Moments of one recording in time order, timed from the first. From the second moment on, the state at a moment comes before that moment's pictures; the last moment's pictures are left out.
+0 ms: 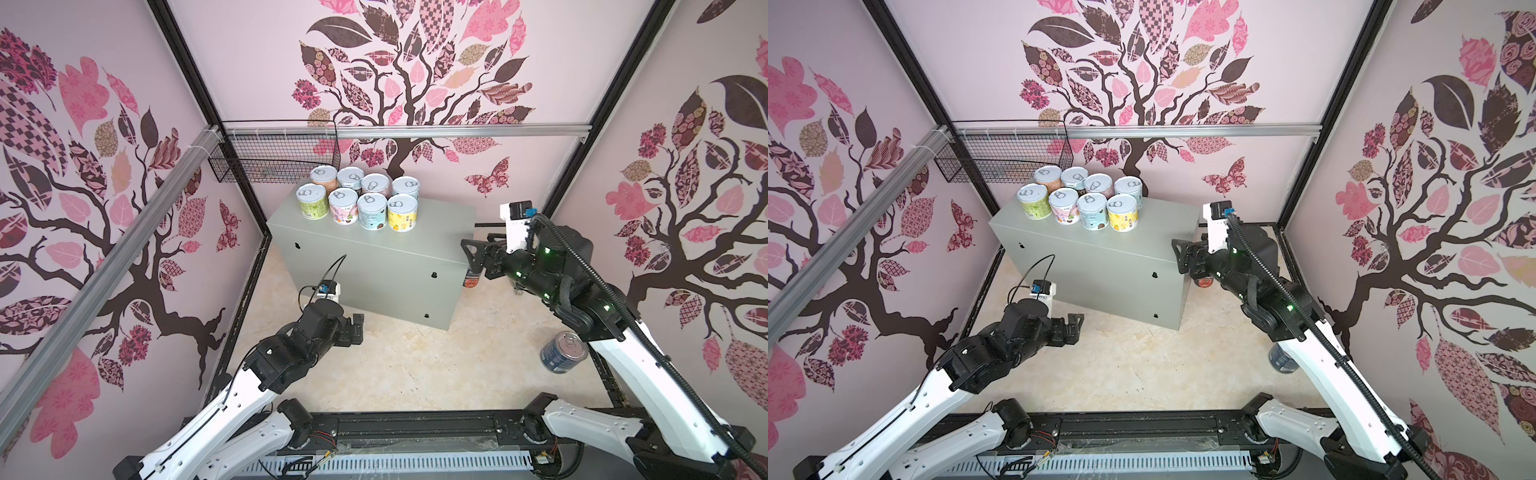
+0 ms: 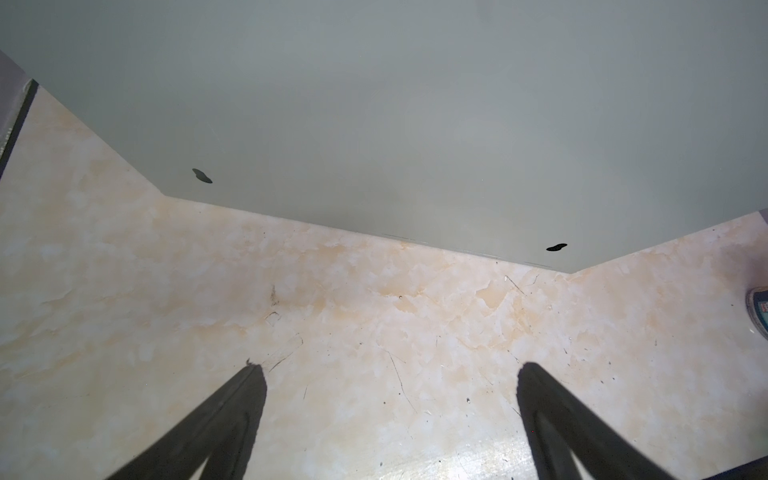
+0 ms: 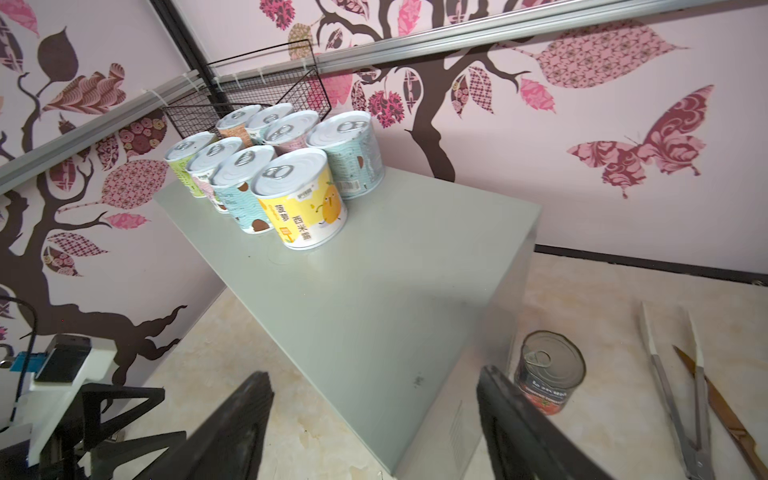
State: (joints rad) left arm -0.73 0.79 0.89 -0.83 -0.35 -0.48; right arm 0.54 1.05 1.44 -0.62 0.07 0.28
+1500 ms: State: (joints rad) left arm -0.65 0.81 0.89 -0.80 -0.24 -0.43; right arm 0.27 1.96 2.25 -0.56 -0.28 0.25
